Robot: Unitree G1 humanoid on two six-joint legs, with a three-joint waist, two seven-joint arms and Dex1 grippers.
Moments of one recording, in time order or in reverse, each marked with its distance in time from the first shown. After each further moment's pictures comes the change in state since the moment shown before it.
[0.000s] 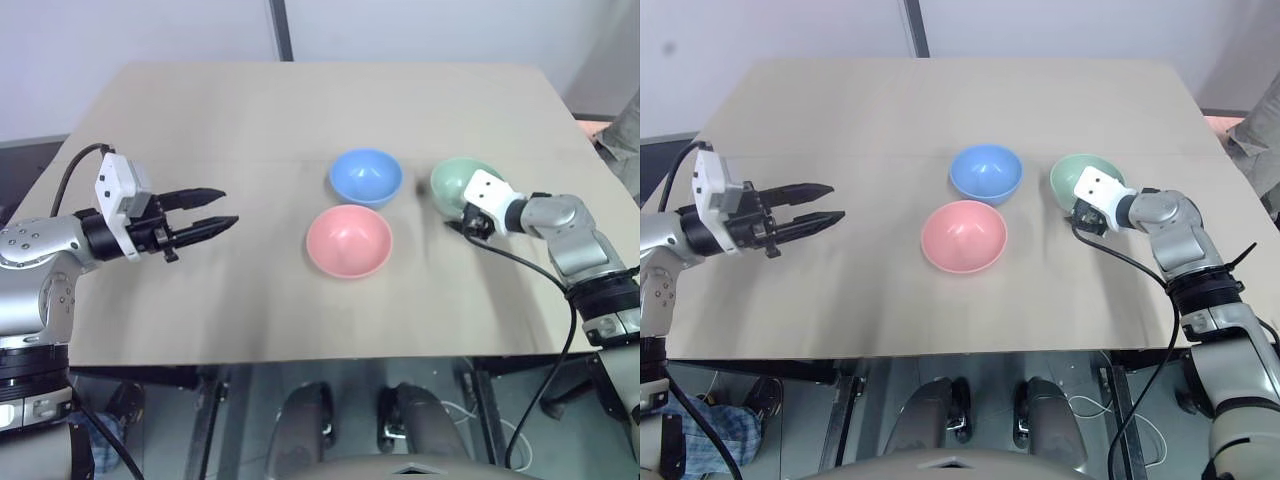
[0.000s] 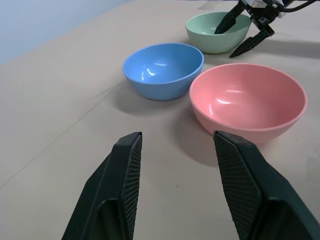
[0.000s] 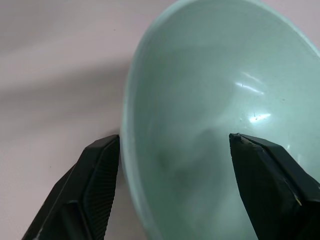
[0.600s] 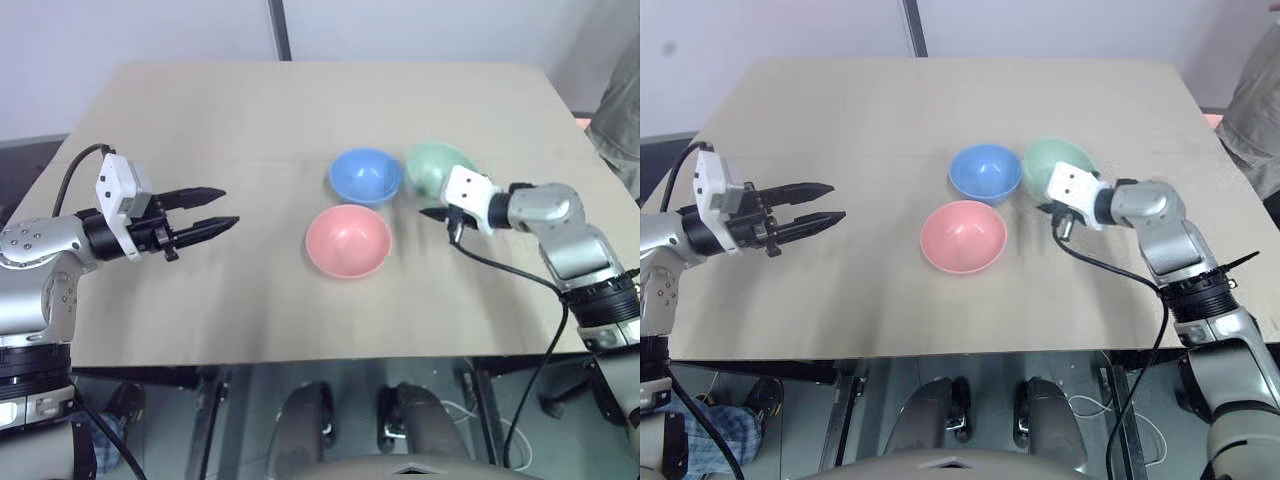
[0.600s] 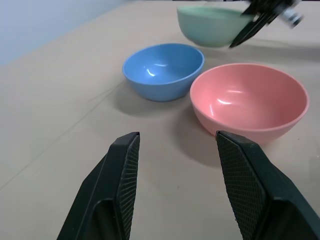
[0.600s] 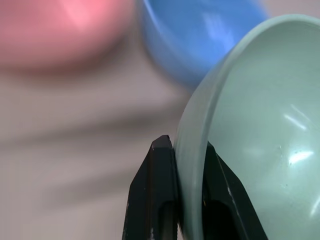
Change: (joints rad) left arm -0.015 -0.008 -0.013 0.026 0.014 -0.019 -0.010; right arm 0.022 0.015 0.000 -0.455 0.133 0.133 0.192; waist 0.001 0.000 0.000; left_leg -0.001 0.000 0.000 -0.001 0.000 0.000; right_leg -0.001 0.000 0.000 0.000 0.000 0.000
